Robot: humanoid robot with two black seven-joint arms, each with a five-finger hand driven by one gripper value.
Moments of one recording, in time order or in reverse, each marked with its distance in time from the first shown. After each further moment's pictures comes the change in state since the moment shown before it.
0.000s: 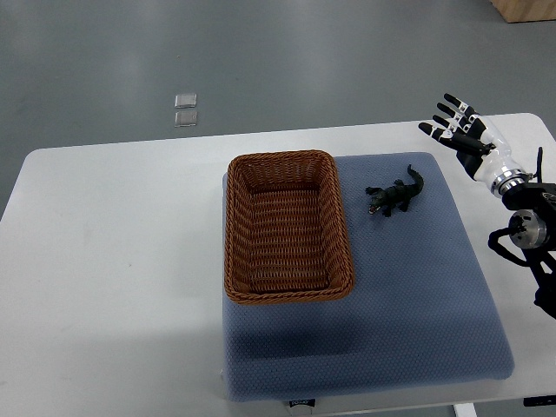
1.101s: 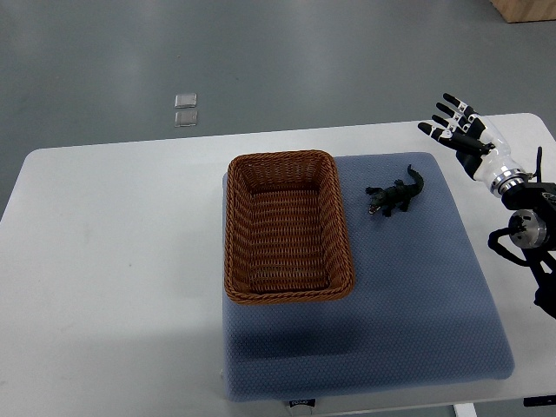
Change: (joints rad) left arm 0.000 0.000 -0.001 0.000 0.000 0.000 0.000; right arm 0.001 -0.001 -0.001 0.000 0.000 0.003 0.000
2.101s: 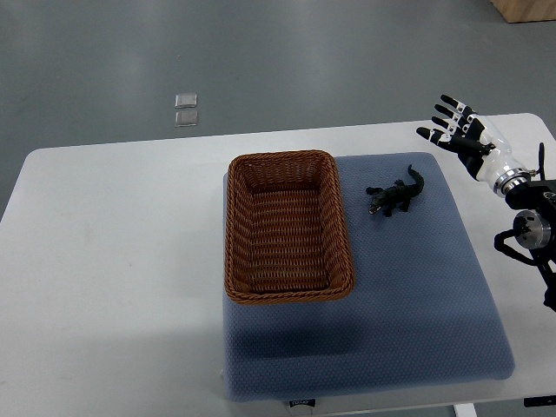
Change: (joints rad) left arm 0.000 0.000 0.000 0.000 0.000 0.000 0.000; right arm 0.005 -0.046 -0.076 0.008 -0.020 0.002 0.013
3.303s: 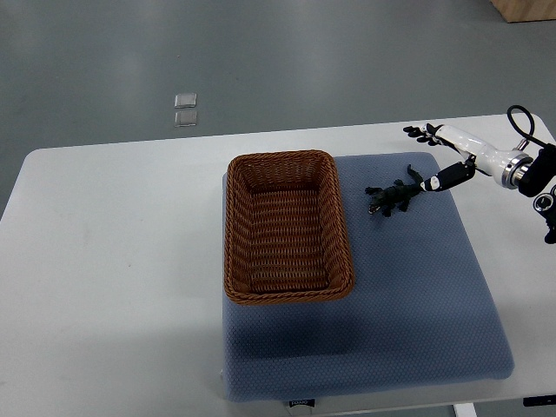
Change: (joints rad) left arm 0.000 0.000 0.000 0.000 0.000 0.000 0.000; right arm 0.136 -0.262 -0.468 0.136 -0.613 -0.012 0.056
